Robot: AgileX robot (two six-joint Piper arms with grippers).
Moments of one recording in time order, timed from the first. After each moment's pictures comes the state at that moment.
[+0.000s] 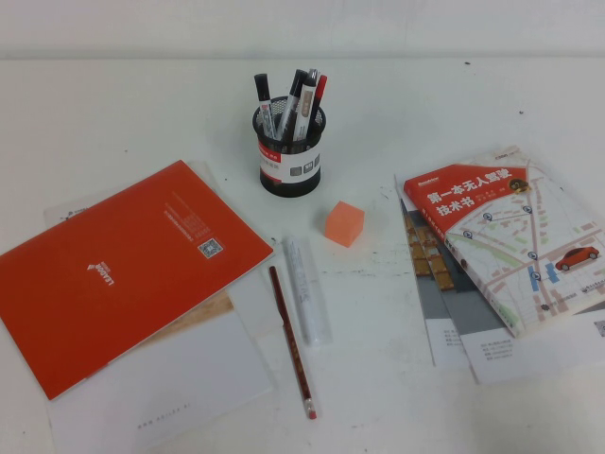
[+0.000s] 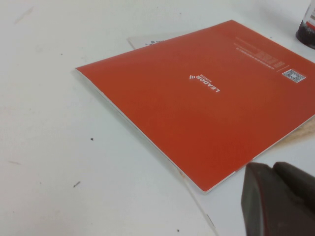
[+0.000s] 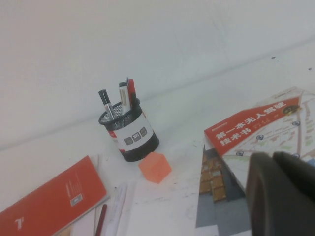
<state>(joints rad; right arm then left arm) 0.20 -0.01 0.03 1.14 0.11 -0.68 -0.07 -0.01 0.02 -0.07 0.39 -0.03</state>
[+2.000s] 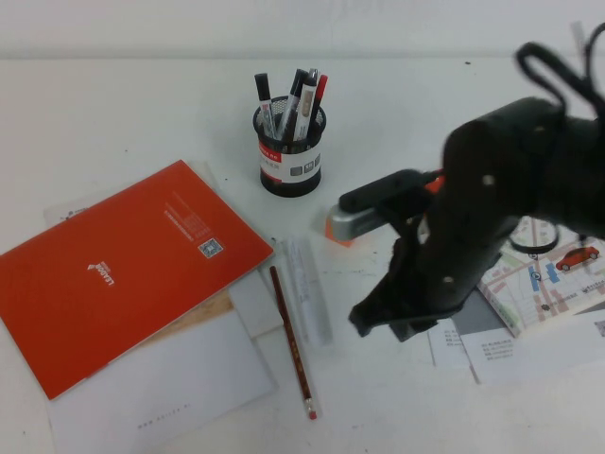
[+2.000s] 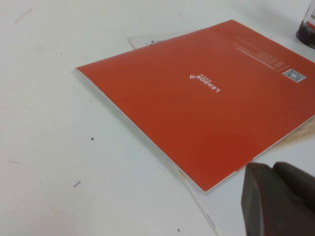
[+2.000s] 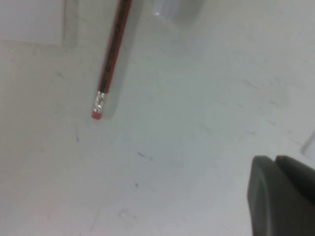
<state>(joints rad) 0.66 1.69 -1.32 0.07 1.06 0.05 -0.07 -0.01 0.02 -0.07 0.39 -0.03</state>
